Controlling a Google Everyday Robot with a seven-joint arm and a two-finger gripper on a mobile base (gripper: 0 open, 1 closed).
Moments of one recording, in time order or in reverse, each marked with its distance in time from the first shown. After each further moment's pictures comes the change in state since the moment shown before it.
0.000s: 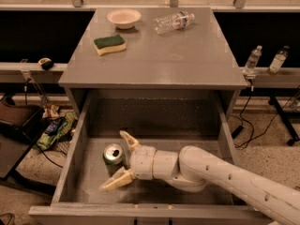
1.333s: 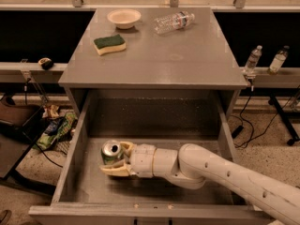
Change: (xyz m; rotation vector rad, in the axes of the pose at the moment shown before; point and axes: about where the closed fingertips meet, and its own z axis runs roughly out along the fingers) arm 0.002 -0.004 0.002 -0.012 0.005 -0.007
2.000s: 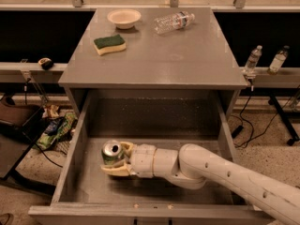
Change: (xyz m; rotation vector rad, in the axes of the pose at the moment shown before) arm 0.000 0.000 0.000 0.000 0.000 0.000
